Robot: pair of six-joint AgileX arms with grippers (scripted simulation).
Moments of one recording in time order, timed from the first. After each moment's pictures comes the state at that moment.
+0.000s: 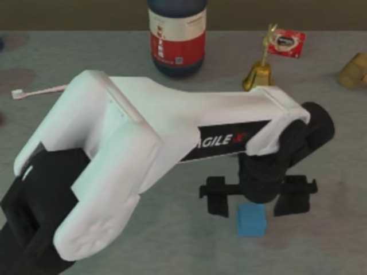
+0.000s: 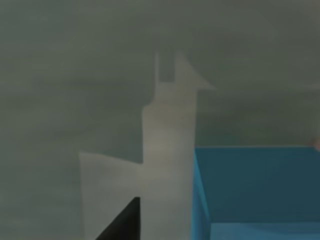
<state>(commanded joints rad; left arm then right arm) -0.98 2.39 1.84 -1.00 -0.02 -0.97 0.00 0.00 0.00 0.00 0.00 0.00</state>
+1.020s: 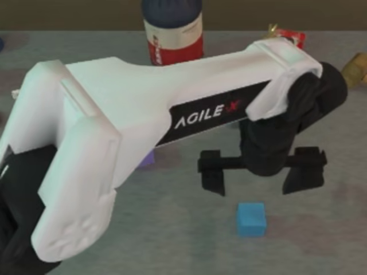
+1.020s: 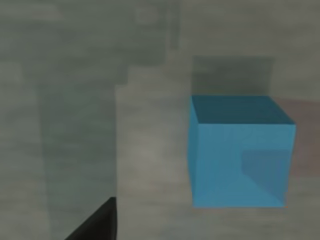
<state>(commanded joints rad) -0.97 2.32 2.00 -1.23 -0.02 -0.97 0.00 0.00 0.00 0.00 0.00 0.00</state>
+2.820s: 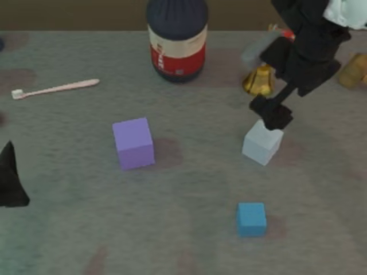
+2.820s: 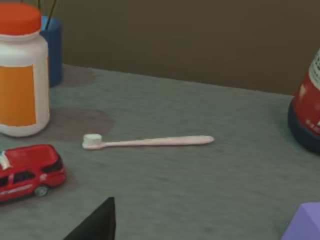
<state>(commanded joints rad) -0.06 0.23 0.17 -0.14 -0.01 -0.16 0.38 2.11 1.78 -1.12 0.00 -0.44</state>
